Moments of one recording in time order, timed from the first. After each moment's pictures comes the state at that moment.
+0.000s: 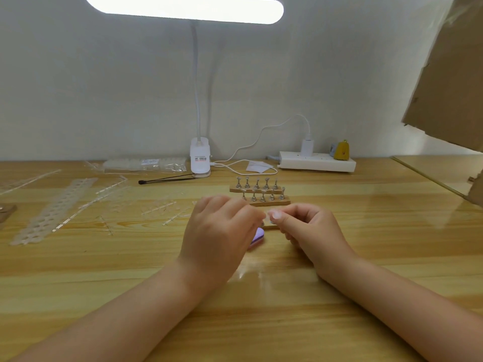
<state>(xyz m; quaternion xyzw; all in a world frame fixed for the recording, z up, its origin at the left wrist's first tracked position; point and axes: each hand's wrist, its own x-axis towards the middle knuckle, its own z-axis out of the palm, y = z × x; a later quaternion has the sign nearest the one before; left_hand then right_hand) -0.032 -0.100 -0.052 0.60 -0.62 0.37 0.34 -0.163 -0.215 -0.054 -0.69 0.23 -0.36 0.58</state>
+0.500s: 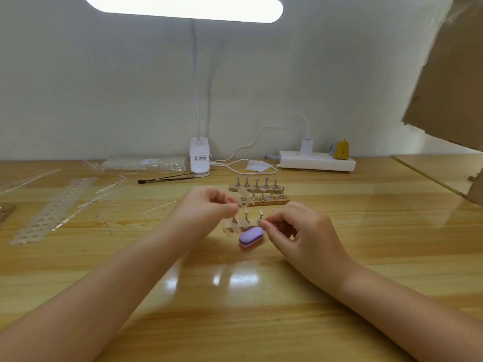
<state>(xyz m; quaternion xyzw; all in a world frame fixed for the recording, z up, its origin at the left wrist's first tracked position) -0.002 -0.104 -0.024 0.73 -0.38 -0.22 0.52 -0.166 -0.210 -0.056 -0.90 0.12 -0.40 0.14</state>
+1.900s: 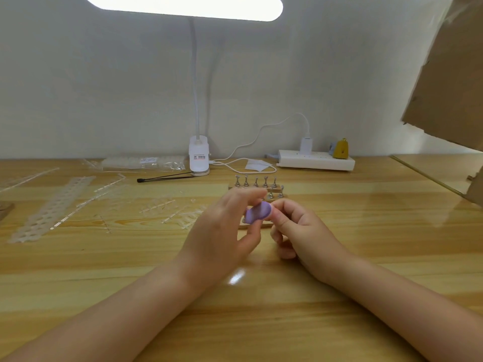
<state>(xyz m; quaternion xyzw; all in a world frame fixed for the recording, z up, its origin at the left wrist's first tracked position) -0.033 -0.102 -0.052 0.60 -0.65 0.19 0.43 -0.159 -0.212 -0.054 -0.70 0.17 -0.26 0.64</state>
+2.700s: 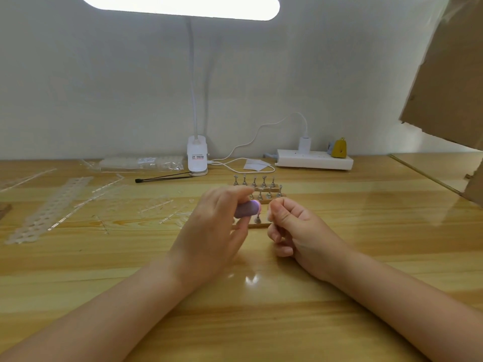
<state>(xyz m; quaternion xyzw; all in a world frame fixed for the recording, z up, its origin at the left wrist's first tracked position) -0.029 -0.100 -0.048 0.59 -0.65 0.24 0.42 -0.156 -0.217 -0.055 -0.62 0.14 -0.23 0.74</state>
